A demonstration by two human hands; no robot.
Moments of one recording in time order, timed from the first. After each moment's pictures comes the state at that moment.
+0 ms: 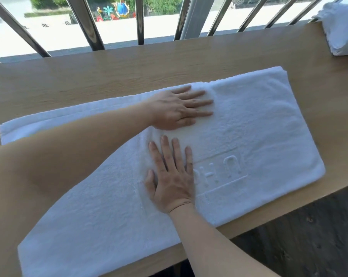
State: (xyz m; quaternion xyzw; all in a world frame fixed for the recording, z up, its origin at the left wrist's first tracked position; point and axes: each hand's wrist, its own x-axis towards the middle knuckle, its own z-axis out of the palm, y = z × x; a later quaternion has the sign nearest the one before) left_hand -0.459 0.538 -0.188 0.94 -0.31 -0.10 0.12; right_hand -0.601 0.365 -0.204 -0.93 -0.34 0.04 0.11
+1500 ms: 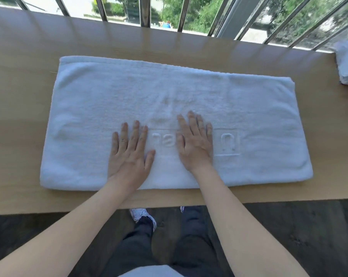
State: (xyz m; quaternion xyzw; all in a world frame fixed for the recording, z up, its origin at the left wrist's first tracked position) left_hand -0.744 0.408 -0.189 0.93 0.33 -0.08 0.12; right_hand -0.574 0.297 -0.184 -0.90 -0.40 0.13 0.09
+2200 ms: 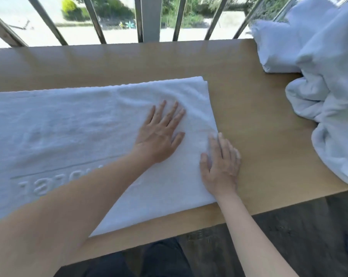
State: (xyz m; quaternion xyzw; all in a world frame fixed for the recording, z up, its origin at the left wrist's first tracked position) left_hand -0.383 0.265 -0.188 0.98 0.10 -0.07 0.12; right_hand -0.347 0.053 -0.183 -0.96 -0.23 0.05 0.14
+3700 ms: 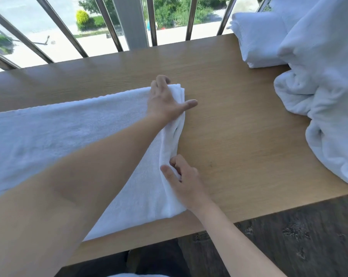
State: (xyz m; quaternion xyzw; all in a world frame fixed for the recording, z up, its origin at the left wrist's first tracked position) left_hand -0.249 0.246 -0.164 0.87 0.33 0.03 0.38; right_hand -0.346 0.051 -0.162 -0.79 -0.25 0.34 0.43
